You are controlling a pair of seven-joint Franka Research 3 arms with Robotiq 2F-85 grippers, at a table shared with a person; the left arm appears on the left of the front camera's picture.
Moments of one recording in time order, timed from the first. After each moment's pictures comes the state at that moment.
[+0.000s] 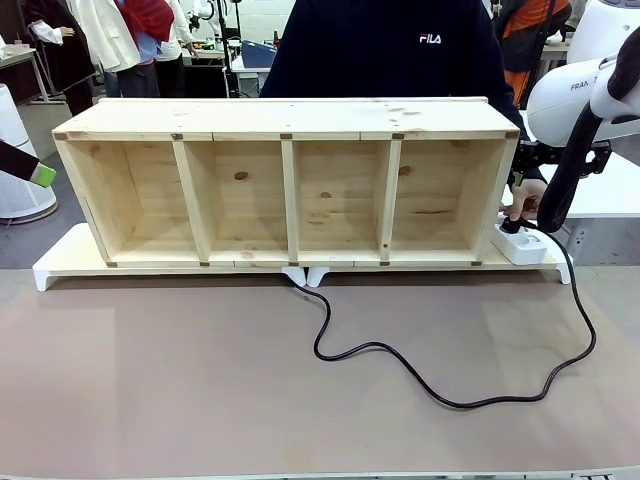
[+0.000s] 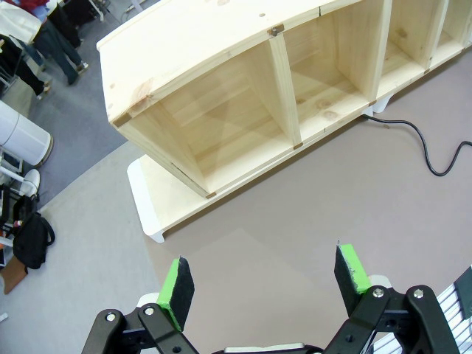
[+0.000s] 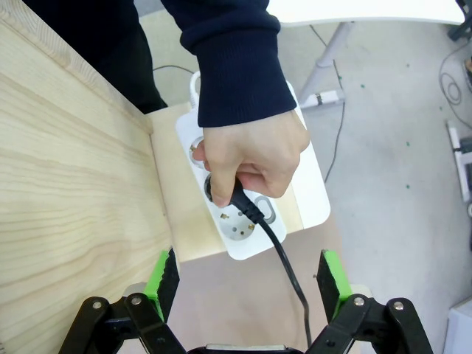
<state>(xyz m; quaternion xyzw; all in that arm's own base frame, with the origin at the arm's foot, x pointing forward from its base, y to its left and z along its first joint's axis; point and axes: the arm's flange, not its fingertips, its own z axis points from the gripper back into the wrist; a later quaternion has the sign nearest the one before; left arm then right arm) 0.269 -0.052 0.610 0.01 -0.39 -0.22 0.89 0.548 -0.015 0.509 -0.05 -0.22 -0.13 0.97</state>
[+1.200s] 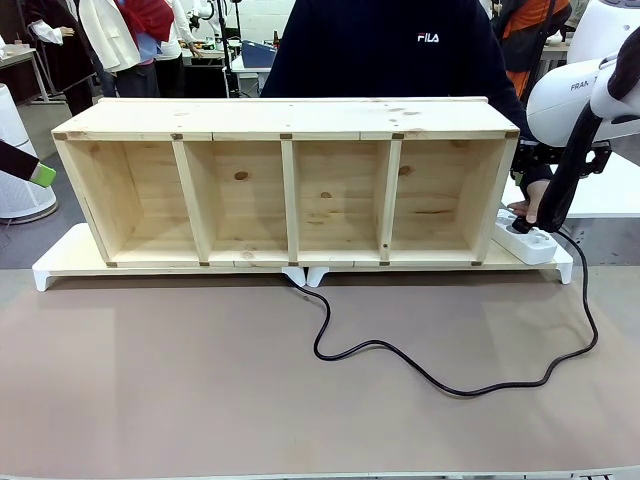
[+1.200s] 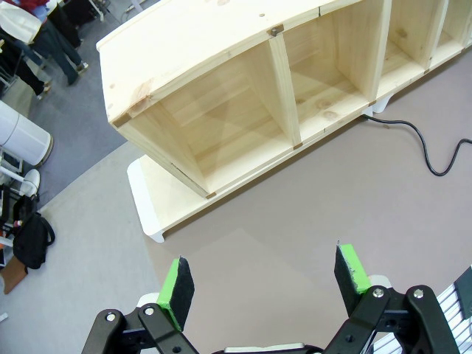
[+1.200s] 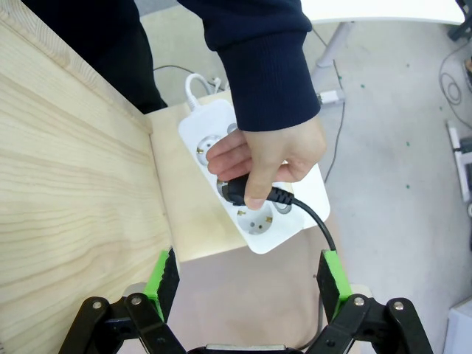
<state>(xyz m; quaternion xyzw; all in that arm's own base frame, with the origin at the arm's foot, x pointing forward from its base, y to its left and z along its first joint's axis) 0.269 -0.052 0.610 0.01 -0.39 -0.22 0.89 0.548 -0.015 0.509 -0.05 -0.22 -0.13 0.97</state>
